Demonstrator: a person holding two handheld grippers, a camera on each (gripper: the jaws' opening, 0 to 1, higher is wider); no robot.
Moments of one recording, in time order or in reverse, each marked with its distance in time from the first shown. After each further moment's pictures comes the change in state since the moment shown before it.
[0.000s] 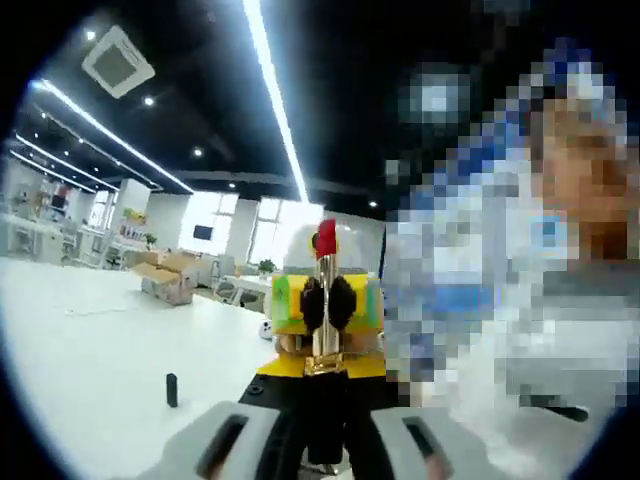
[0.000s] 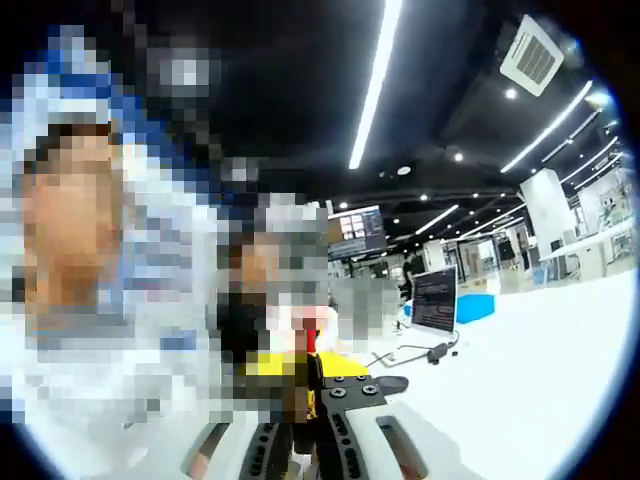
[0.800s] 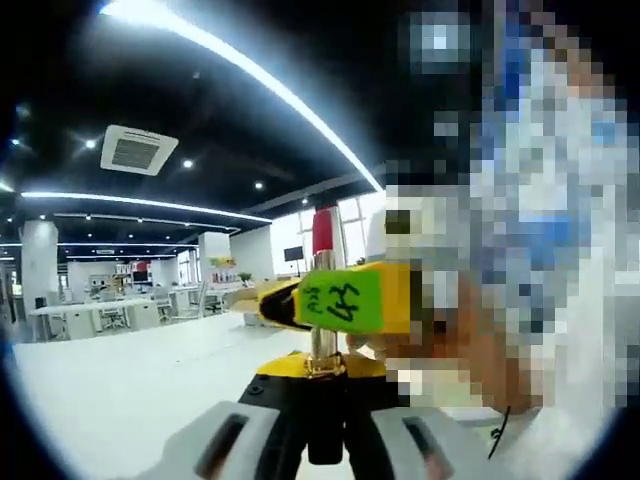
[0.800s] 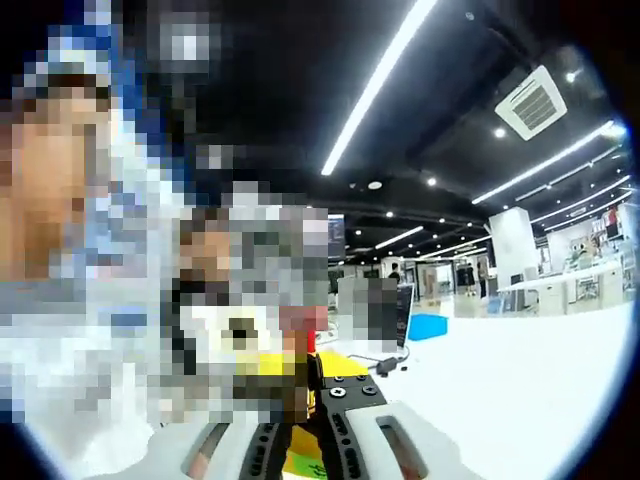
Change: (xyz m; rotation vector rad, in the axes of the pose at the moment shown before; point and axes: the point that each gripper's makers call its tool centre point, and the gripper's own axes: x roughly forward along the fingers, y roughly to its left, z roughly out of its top) left arm -0.009 0.039 0.006 0.263 0.011 0.348; right arm -0.013 -0.043 0.023 -0.134 -0.001 -0.158
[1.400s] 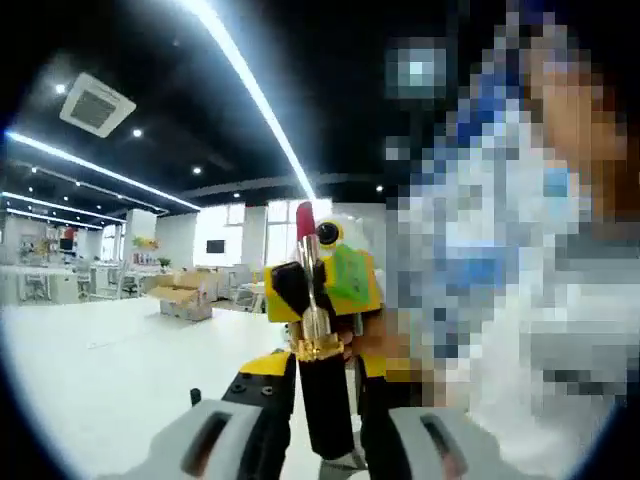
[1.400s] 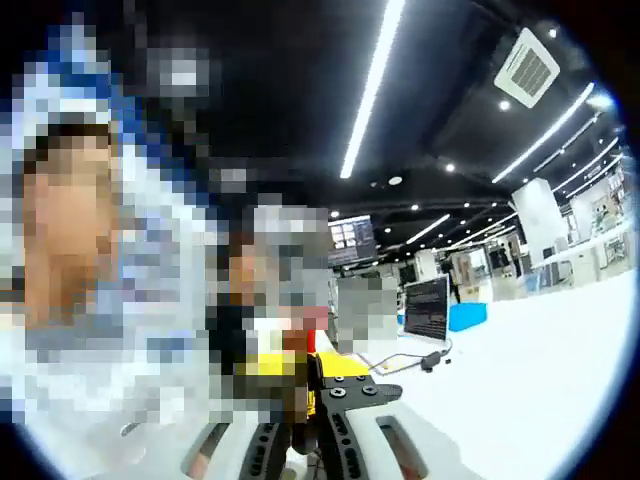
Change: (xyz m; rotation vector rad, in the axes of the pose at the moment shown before) left arm -0.014 -0.047 0.012 -0.282 -0.054 -0.451; right arm -0.004 0.035 0.009 0.190 -0.053 0.227
